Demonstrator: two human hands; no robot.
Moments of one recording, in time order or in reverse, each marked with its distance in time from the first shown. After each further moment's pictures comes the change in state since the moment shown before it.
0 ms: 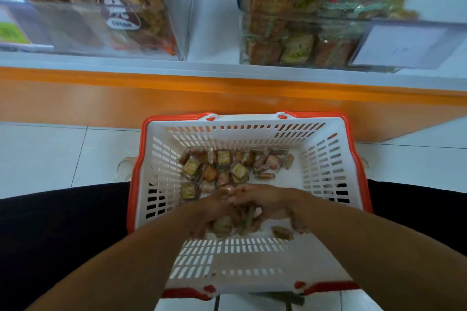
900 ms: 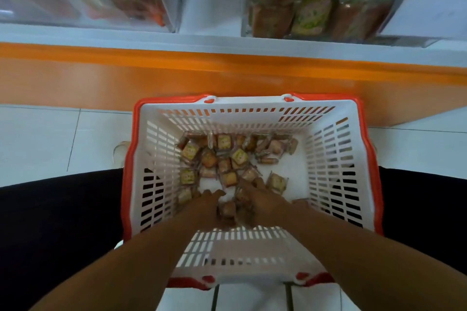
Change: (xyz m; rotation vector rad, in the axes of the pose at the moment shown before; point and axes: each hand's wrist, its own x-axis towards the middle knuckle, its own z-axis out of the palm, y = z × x) left_hand 0.010 -0.053 0.010 0.825 0.210 -0.155; right_hand 0.050 0.077 -0.003 -1.198 0.447 -0.231
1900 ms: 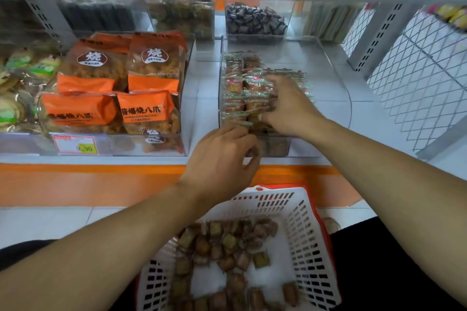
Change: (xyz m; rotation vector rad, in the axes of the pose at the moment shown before) left_hand -0.243 0.150 -0.274 0.205 1.317 0.863; right_hand -0.176 -0.115 -0.405 0.264 1.005 0.048
